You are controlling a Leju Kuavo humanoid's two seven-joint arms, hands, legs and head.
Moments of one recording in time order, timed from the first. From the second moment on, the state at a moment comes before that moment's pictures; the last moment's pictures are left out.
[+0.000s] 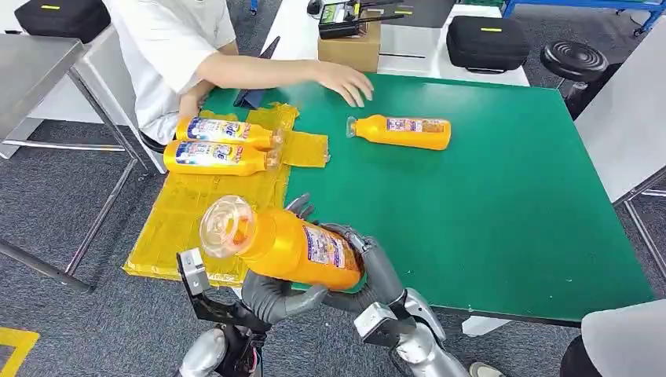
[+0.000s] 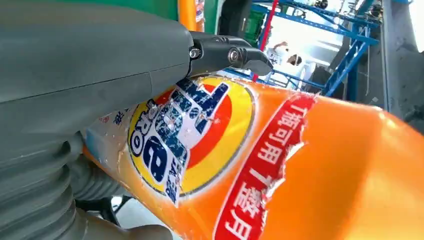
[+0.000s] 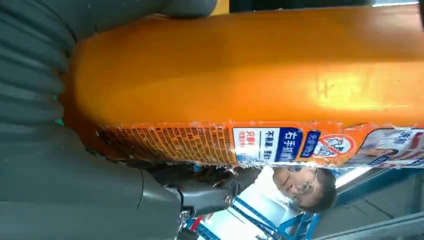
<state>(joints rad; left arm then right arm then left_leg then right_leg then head) 0.00 -0.12 -0.56 -1.55 0.37 -0.12 -0.38 -0.20 0.06 0.64 -1.25 0.43 -0.09 -0.69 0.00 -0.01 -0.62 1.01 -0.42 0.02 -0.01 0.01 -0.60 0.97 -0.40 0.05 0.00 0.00</state>
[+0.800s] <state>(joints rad) 0.00 -0.11 -0.54 -1.53 0.45 -0.13 -0.33 -0.23 0.06 0.68 -1.19 0.43 -0.09 -0.59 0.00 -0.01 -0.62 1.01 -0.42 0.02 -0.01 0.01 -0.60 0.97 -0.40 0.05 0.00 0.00</state>
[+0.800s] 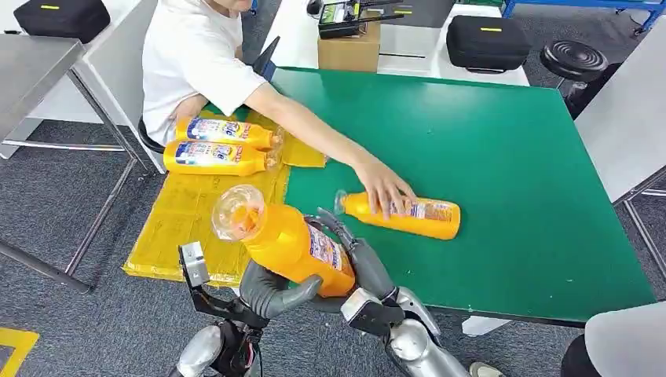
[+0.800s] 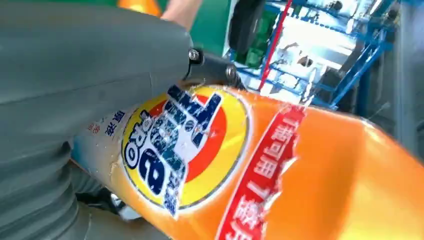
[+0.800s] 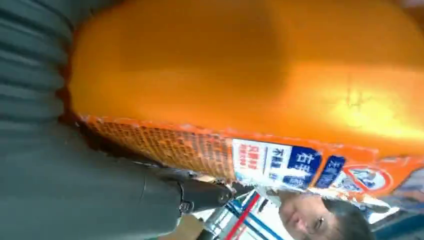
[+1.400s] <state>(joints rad) -0.08 -0.11 -0.40 -1.43 0.06 0.34 -0.34 -0.12 0.05 0.72 -1.38 0.55 -0.38 -0.66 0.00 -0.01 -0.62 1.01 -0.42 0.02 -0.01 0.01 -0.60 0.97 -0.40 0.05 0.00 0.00</state>
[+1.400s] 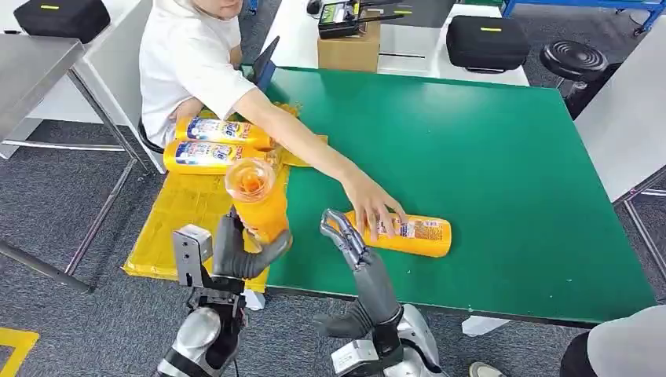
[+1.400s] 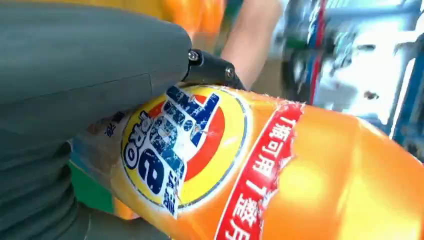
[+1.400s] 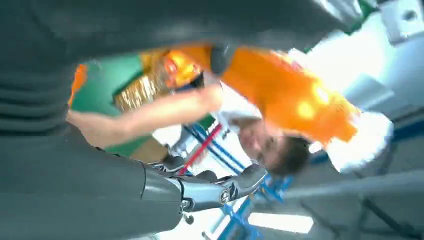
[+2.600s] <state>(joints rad) -0.41 -0.01 -0.29 -0.88 -1.18 0.41 0.06 -0.06 0.06 0.65 -1.54 0.46 -0.28 -0.69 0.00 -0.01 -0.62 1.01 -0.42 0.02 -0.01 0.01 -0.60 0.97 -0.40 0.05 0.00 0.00</state>
